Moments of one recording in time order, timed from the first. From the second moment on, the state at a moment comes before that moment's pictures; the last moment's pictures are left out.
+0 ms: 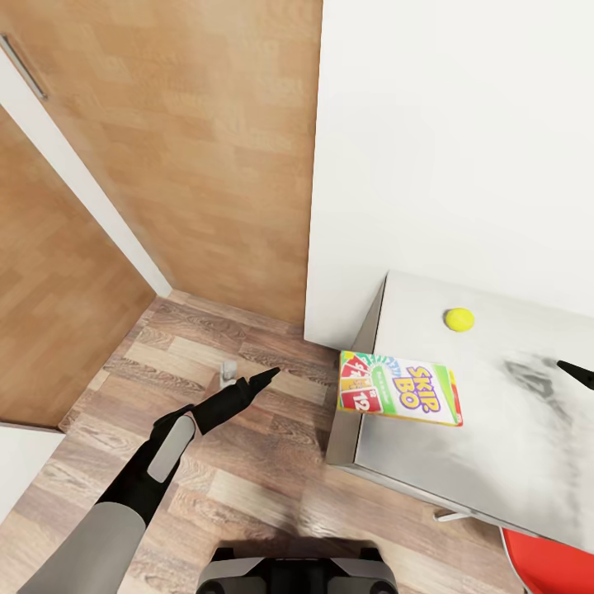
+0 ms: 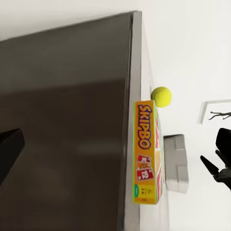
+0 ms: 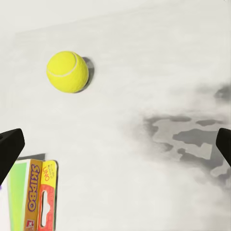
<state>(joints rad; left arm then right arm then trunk) -0.65 0.03 -0.12 -0.90 0.83 0.52 -0.73 -0.25 -0.58 -0.65 -1.62 -0.72 0.83 0.40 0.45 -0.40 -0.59</state>
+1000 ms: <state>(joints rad) -0.66 -0.01 -0.12 -0.90 0.84 0.53 -0.58 -0.25 -0.58 -0.64 -1.62 -0.72 0.83 0.40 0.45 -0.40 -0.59</state>
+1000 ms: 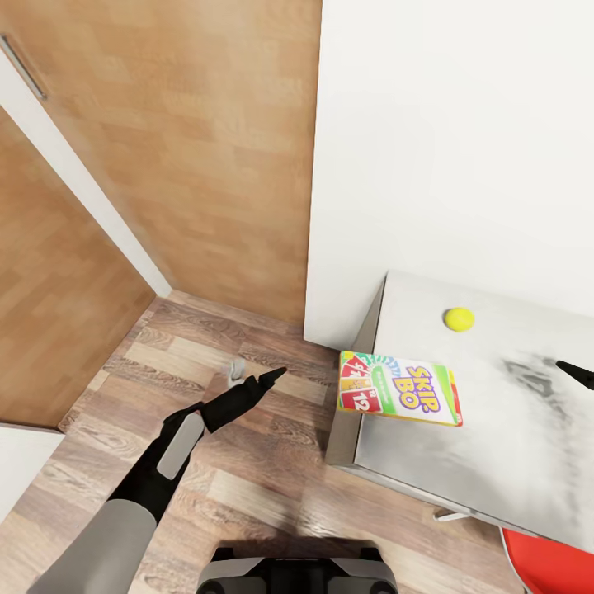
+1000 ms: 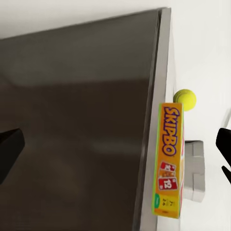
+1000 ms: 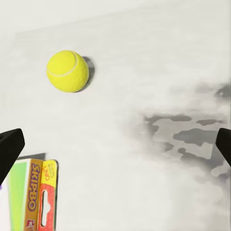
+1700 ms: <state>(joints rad) -0.66 -0.01 -0.12 -0.90 0.84 0.53 -0.58 -0.25 -0.58 -0.64 -1.62 -0.72 0.83 0.40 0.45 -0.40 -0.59</state>
